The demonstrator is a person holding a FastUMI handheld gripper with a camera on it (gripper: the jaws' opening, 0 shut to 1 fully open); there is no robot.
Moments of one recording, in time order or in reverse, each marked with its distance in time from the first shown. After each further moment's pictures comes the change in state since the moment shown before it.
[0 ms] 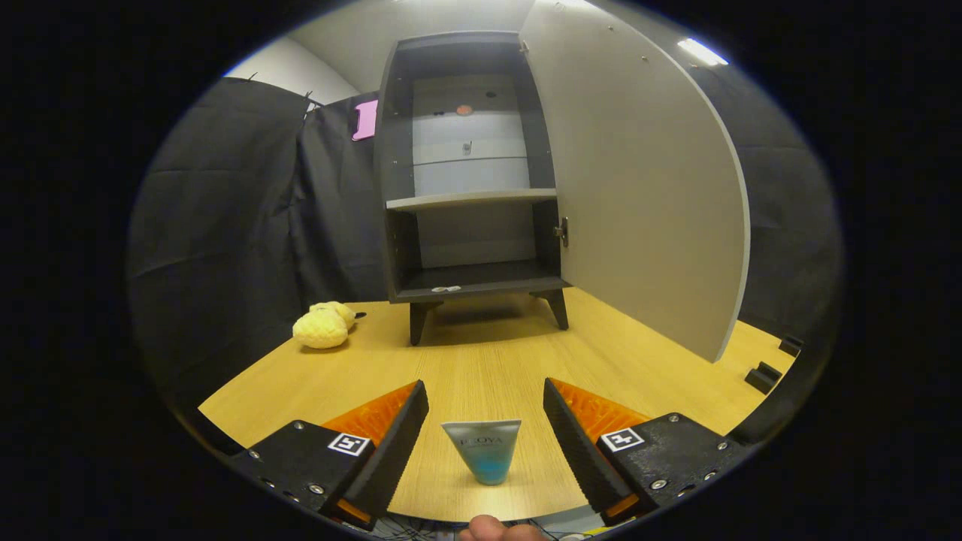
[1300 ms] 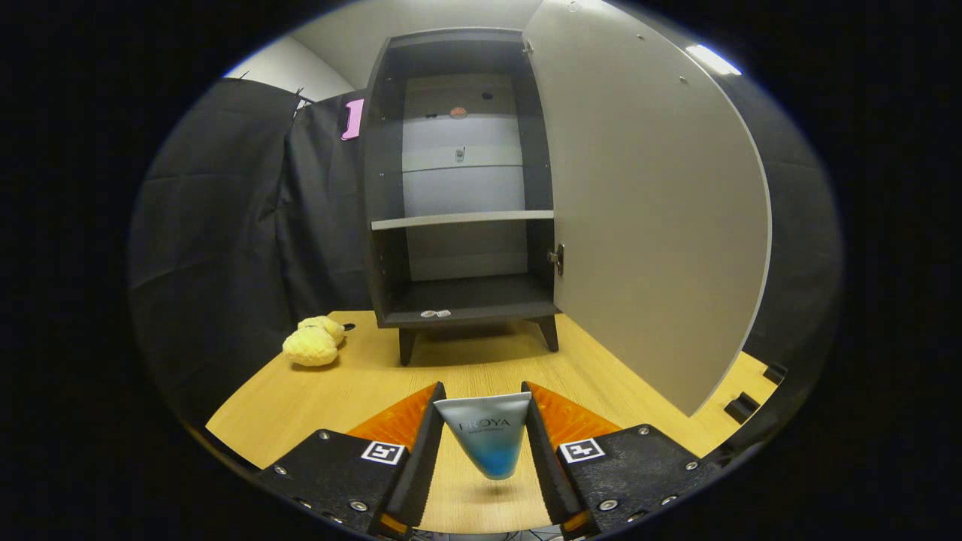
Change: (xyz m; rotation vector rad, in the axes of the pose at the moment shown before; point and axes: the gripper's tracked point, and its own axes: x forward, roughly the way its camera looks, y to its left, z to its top) arm 0.013 0.002 0.086 -0.027 -0.006 -0.031
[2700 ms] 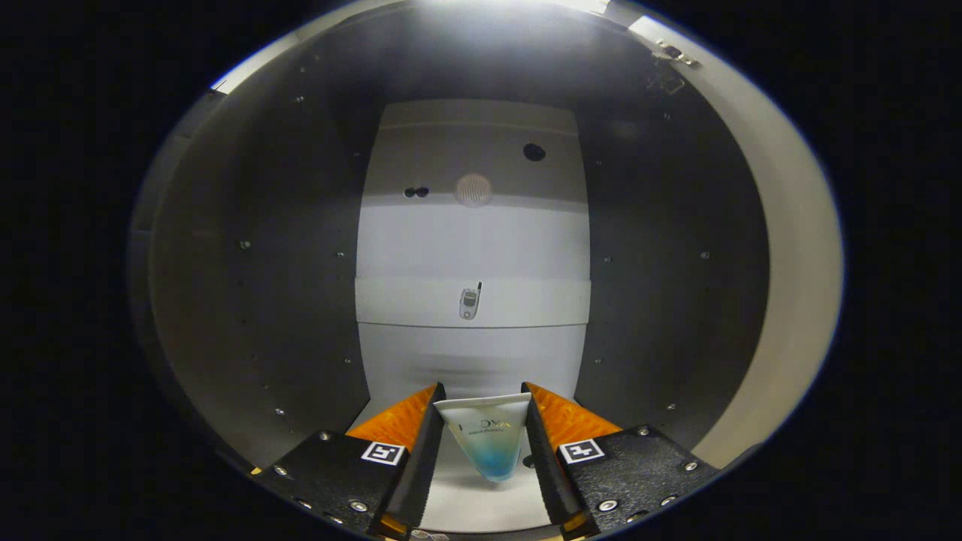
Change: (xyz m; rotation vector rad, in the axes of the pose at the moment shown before) arm 0.319 0.044 0.348 -0.071 -0.201 0.027
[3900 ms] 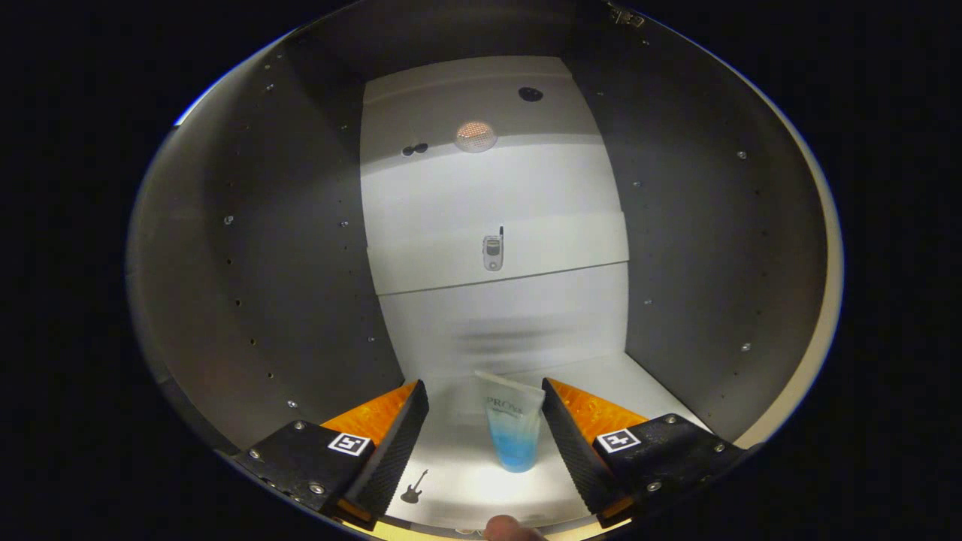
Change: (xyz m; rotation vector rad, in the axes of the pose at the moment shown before) arm -0.004 0.021 -0.037 0.131 0.144 0.127
